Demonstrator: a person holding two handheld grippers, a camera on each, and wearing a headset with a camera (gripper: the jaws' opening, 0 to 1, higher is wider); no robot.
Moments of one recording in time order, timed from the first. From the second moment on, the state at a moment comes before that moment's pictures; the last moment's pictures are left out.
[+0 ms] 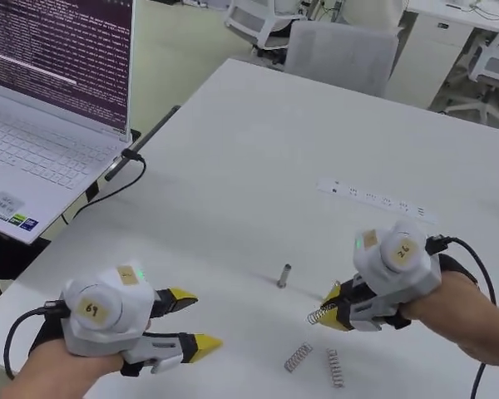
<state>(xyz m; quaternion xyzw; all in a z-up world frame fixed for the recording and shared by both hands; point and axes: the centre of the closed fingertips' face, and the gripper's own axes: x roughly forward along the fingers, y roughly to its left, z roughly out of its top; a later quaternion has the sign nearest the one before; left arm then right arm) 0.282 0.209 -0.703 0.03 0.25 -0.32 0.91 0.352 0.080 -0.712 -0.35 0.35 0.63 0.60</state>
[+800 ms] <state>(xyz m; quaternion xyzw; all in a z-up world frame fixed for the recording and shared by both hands) 0.285 0.214 -0.701 0.01 0.25 -0.30 0.92 0.412 0.111 -0.723 -0.36 0.35 0.63 0.60</state>
